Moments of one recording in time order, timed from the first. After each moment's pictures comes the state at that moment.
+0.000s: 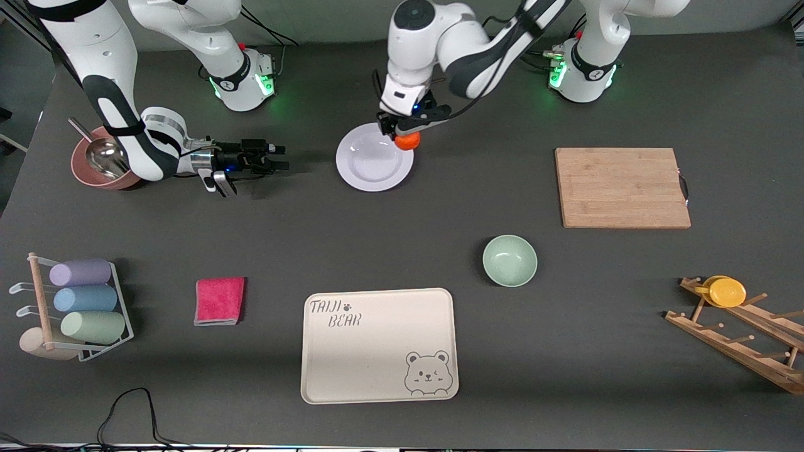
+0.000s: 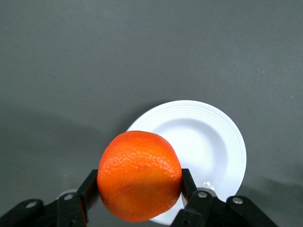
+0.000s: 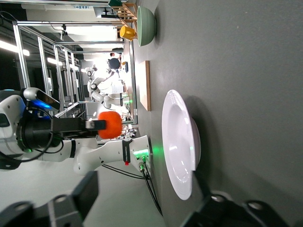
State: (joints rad) left arm -0.37 0.34 -0.76 -2.03 0.30 2.35 -1.75; right arm 0.09 0.26 -0.25 -2.70 1.37 1.69 -1.35
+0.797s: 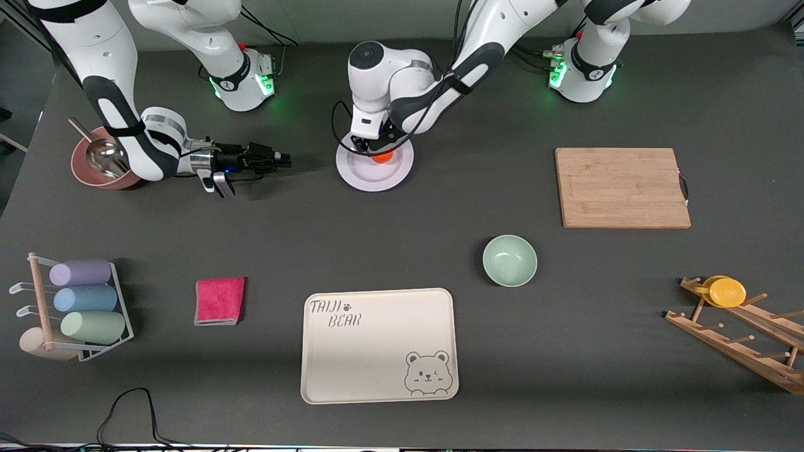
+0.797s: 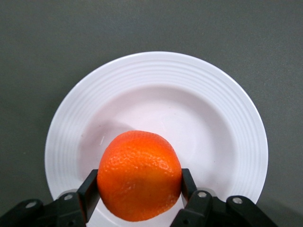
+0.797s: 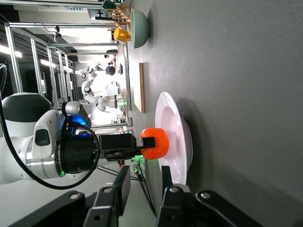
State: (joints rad) left arm -0.61 0.68 -0.63 -1.79 0.50 2.35 -2.06; right arm 0.09 0.26 -0.25 -2.71 1.37 1.71 -1.35
